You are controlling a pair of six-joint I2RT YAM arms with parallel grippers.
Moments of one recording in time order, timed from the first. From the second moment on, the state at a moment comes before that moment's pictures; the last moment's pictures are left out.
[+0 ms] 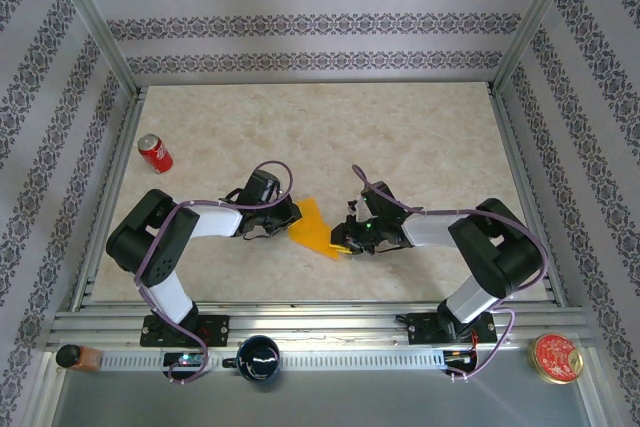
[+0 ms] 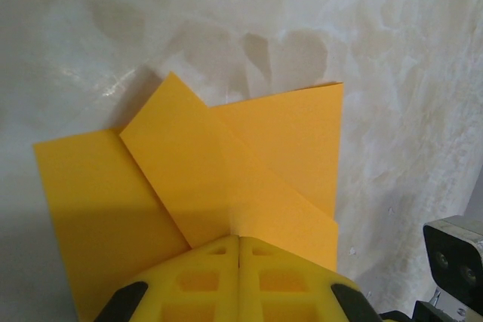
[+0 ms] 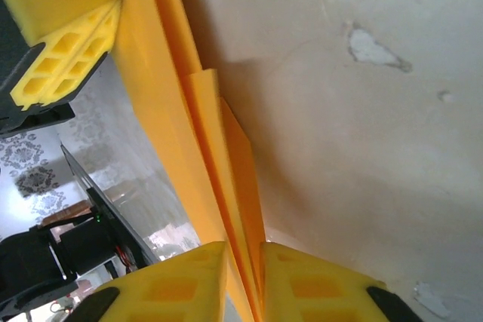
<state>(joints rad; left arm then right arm) -0.50 1.71 0.69 0.15 0.38 -1.05 0.57 1.60 0.57 0.06 -0.71 0.94</state>
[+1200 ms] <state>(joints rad) -0.50 1.39 0.70 0.07 0.22 -0.89 0.62 1.12 0.87 -0.64 0.20 0.42</state>
